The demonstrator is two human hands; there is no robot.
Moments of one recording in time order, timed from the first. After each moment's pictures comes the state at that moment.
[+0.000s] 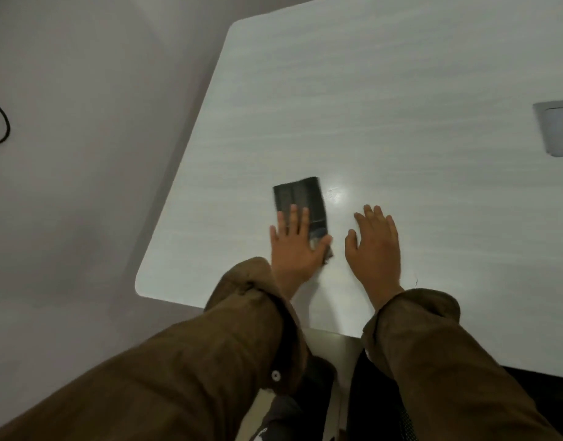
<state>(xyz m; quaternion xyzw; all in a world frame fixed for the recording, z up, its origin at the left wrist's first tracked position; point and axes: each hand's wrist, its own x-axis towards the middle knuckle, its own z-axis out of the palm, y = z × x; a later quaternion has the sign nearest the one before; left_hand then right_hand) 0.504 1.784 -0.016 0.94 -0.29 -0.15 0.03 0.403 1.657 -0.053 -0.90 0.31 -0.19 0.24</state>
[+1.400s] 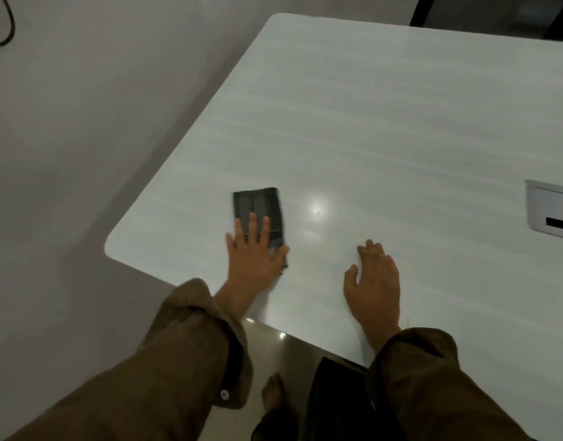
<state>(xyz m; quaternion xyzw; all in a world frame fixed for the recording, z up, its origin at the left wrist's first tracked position) 0.510 1.844 -0.020 0.97 -0.18 -0.14 0.06 0.363 1.649 -0.051 -0.93 0.26 -0.15 0.21</state>
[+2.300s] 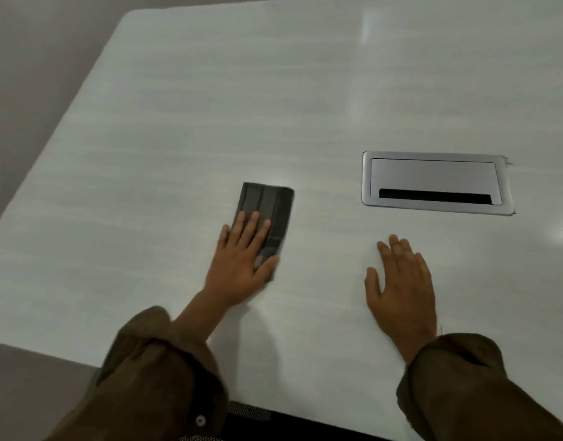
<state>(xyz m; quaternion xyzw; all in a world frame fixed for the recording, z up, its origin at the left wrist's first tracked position) 0.413 1.586 -0.037 0.90 -0.43 -0.07 0.03 0.190 1.367 -0.054 -0.92 0.32 -0.14 0.16</state>
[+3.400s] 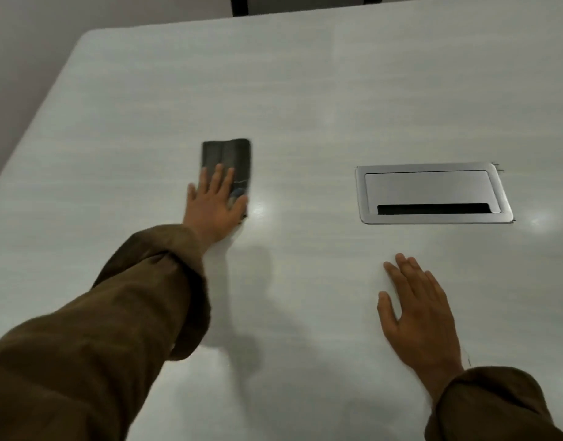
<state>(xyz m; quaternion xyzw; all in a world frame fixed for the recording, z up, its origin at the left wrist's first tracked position) 0.576 1.510 -0.031 0.93 -0.35 -0.08 0.04 0.192 1.364 -0.052 -0.92 0.34 -0.12 0.16</state>
